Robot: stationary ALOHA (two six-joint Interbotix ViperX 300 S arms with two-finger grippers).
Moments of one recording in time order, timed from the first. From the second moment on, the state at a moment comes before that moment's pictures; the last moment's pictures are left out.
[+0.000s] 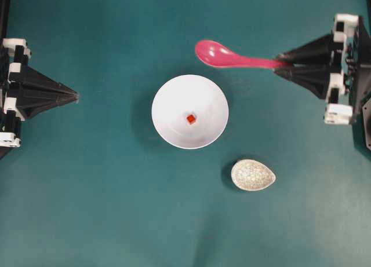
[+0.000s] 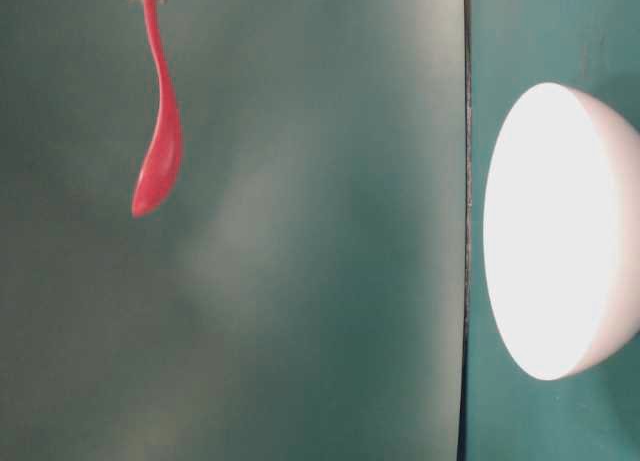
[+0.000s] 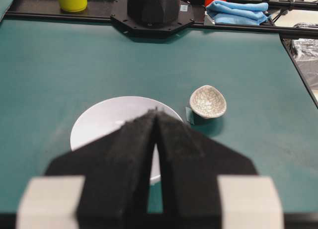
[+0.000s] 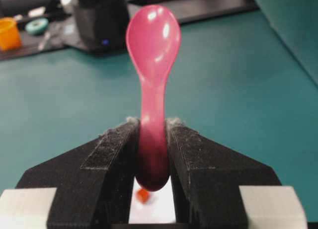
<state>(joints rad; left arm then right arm) 0.00 -0.96 1.16 0.01 -0.17 -0.06 -0.07 -0.74 0.95 1.10 -0.13 -0.94</state>
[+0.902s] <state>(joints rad) 0.00 -0.96 1.16 0.01 -0.17 -0.06 -0.25 -0.47 0.70 1.09 0.16 -0.62</state>
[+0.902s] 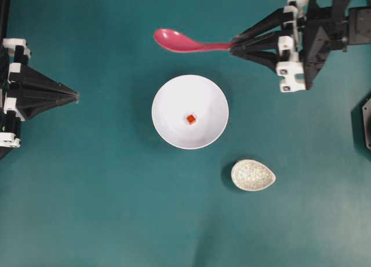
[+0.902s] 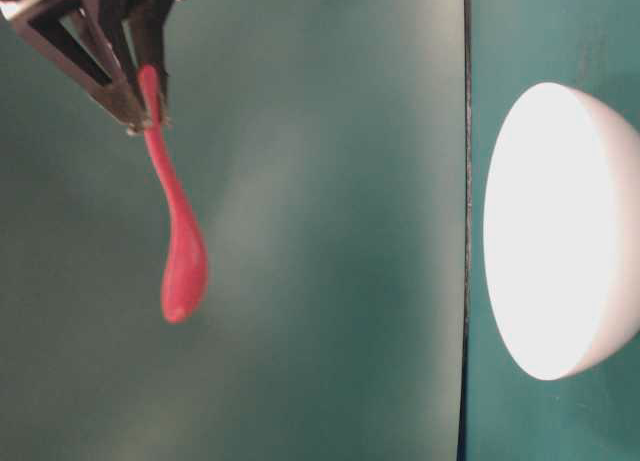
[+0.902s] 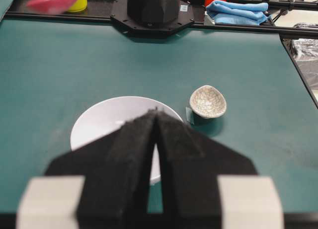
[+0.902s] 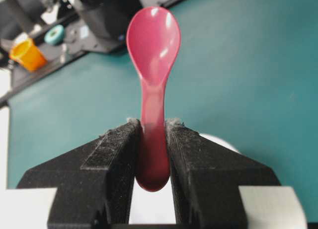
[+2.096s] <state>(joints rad) 0.00 -0.96 1.16 0.01 -0.17 -0.06 -0.26 -0.32 0.60 0.69 0.70 0.07</state>
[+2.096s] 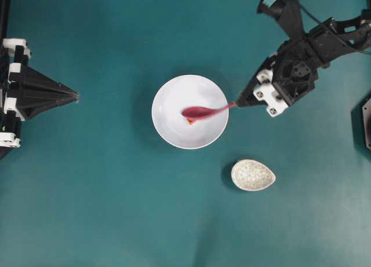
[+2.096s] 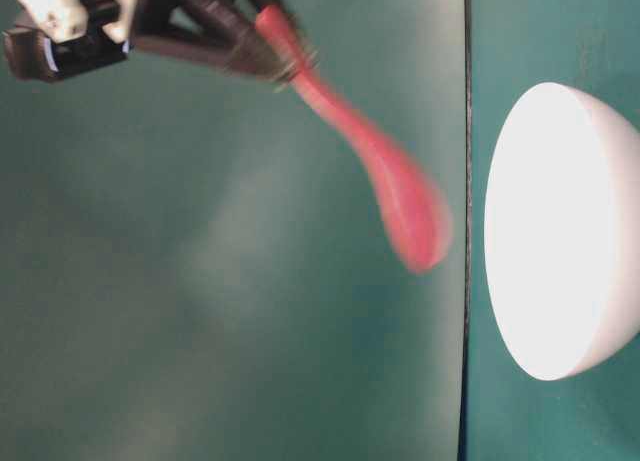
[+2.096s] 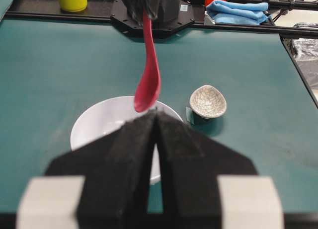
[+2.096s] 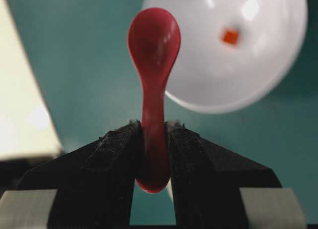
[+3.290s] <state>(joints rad) 0.00 -0.96 1.16 0.01 -0.17 -0.06 -0.15 -0.04 0.35 0.25 0.95 0.13</state>
